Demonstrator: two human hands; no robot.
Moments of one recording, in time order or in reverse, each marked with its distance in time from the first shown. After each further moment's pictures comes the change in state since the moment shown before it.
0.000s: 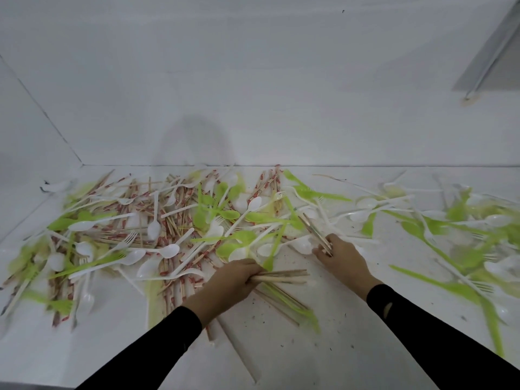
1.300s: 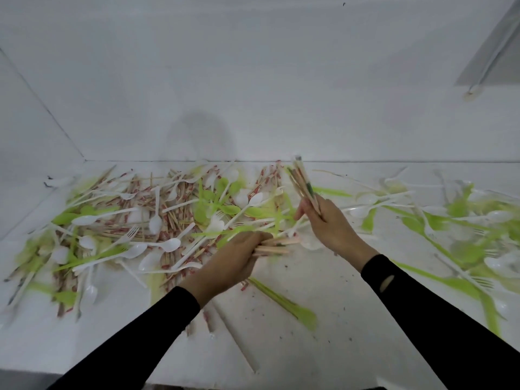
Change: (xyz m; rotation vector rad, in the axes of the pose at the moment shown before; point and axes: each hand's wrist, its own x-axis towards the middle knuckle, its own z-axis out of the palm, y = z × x) left_hand 0.009 0.027 -0.033 -0.092 0.293 0.254; right_hand 0.002 -0.074 -0.040 0.338 0.051 -0.338
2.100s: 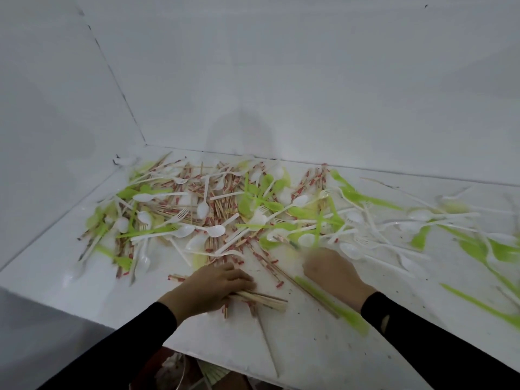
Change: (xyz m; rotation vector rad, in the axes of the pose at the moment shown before) left_hand -0.135 -0.060 -0.038 0.546 -0.353 0.062; right_hand -0.032 0.014 0.088 -0.493 -0.387 0.047
